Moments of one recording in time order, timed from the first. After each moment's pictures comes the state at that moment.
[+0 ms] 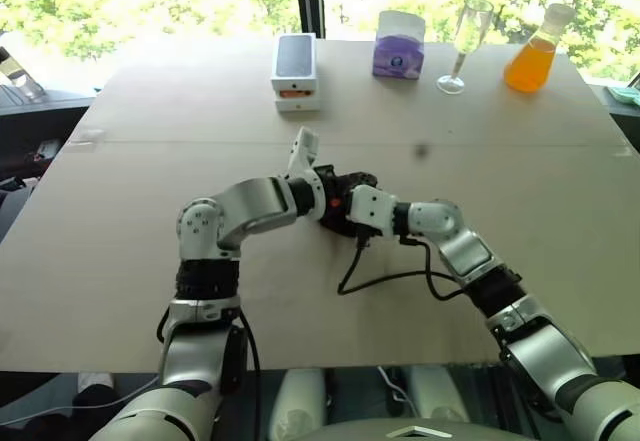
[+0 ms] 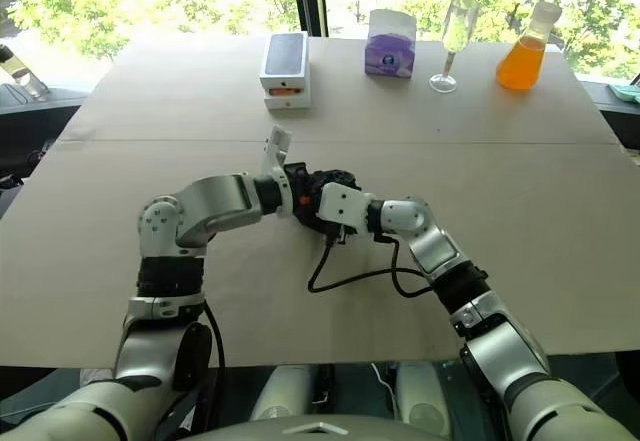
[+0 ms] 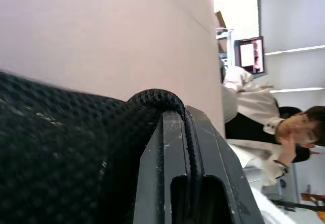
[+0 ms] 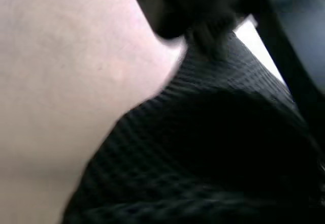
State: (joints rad) left arm -0.60 0.34 0.13 0.07 -1.79 1.16 0.53; right arm -0.62 -0.25 0.41 0.32 -0.09 -0.09 0.84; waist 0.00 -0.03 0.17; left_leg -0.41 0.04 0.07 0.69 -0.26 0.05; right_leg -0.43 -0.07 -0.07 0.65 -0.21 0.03
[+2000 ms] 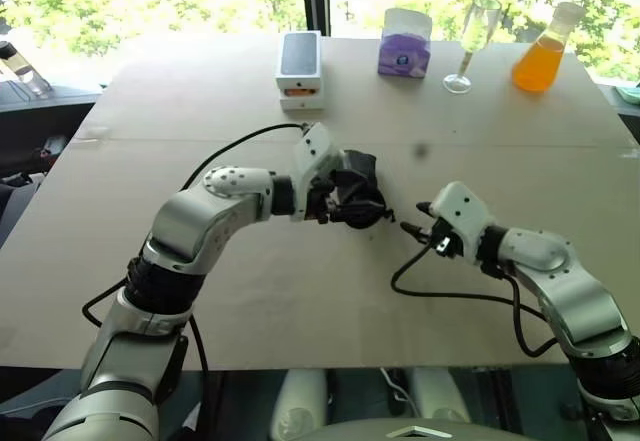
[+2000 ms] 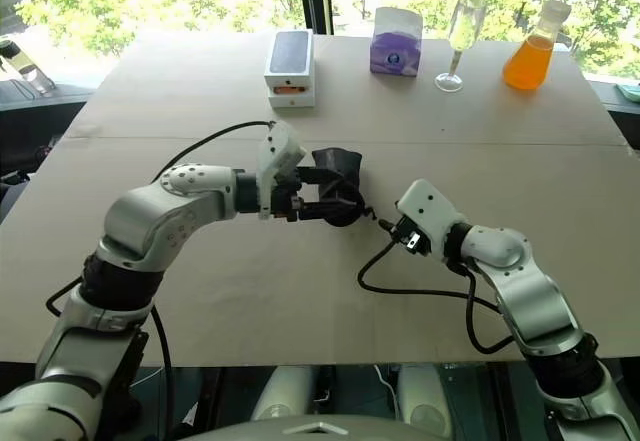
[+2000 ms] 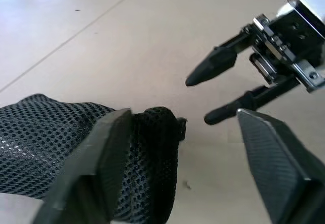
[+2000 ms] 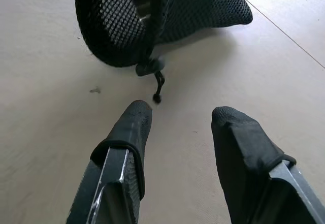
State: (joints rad) left arm -0.63 0.68 -0.19 -0.24 -0.59 0.82 -0.87; right arm -0.24 -0.55 0.18 -0.52 0.10 0.70 0.65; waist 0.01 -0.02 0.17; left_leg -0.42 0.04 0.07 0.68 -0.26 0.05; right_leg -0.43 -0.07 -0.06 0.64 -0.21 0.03
